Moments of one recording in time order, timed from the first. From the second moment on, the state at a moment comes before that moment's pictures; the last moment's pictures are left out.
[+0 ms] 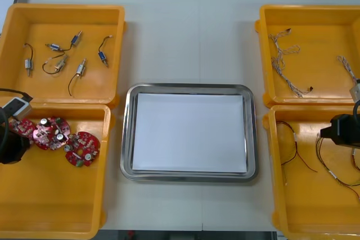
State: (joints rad) right arm -0.01 -0.73 -0.24 -2.02 -0.86 1.55 1.28; left arm 0.06 1.29 -0.19 -1.95 1.02 1.02 -1.55
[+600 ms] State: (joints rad) right arm 0.20 -0.91 -0.24 -2.13 -0.97 1.41 1.49; left arm 0.19 1.29 -0.08 -2.07 1.03 1.02 -1.55
